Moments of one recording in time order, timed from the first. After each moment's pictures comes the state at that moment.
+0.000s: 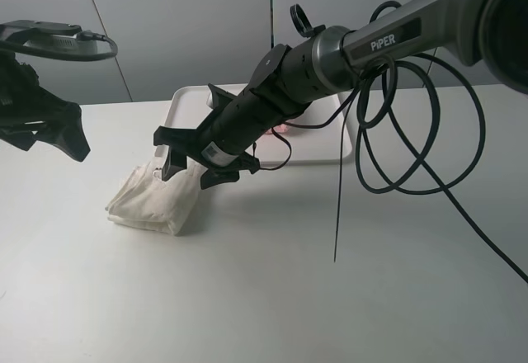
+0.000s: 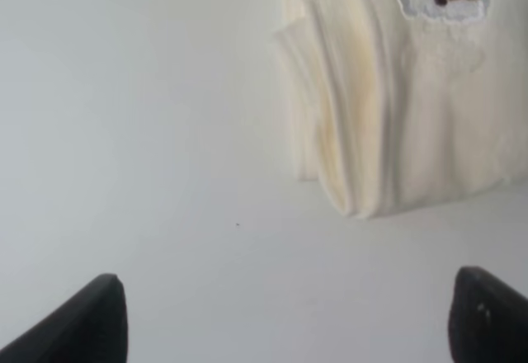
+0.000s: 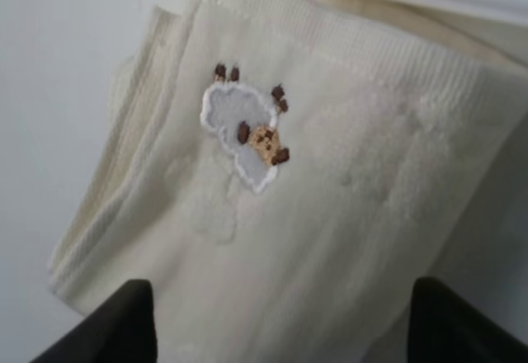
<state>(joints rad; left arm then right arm) -0.16 1.49 -1.08 -0.01 1.00 0.10 0.71 2.26 -1.49 1.00 0.59 -0.27</state>
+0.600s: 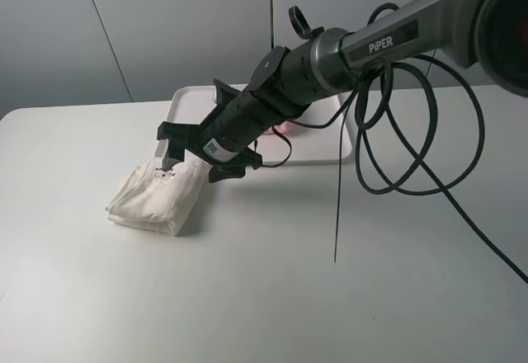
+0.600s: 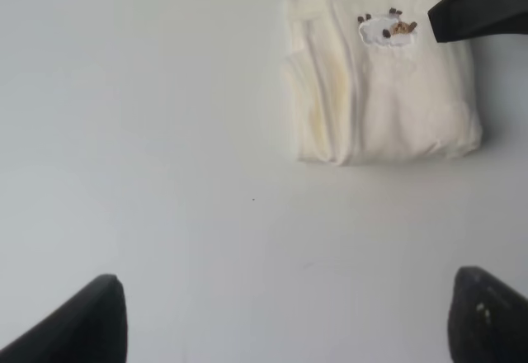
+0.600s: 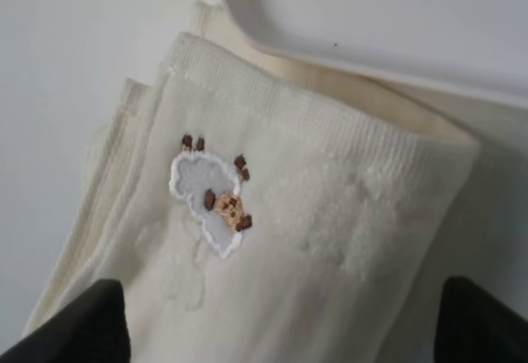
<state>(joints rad) -0.16 0.93 -0.90 0.01 1.06 0.06 0.71 2.27 -1.50 0.98 0.50 -0.22</state>
